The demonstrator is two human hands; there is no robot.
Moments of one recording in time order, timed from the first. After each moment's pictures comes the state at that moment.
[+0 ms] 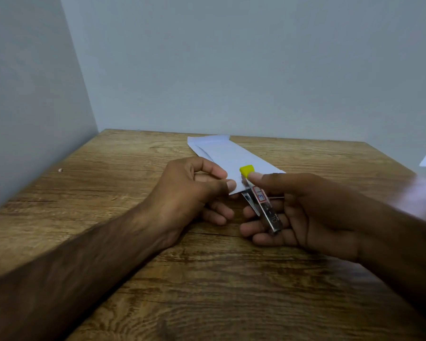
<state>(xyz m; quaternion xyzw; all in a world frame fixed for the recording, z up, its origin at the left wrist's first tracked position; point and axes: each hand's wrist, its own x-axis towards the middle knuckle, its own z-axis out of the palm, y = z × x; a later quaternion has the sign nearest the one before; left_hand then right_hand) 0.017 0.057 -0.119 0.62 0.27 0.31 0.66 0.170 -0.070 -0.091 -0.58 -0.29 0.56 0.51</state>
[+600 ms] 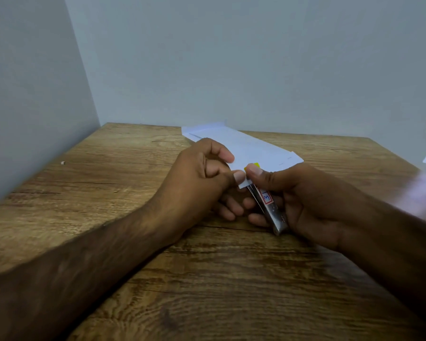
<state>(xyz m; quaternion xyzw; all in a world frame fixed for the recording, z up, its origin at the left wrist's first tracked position) 0.018 0.048 -0.118 0.69 0.21 0.33 0.61 0.160 -0.060 -0.095 -0.58 -0.32 0.53 0.54</state>
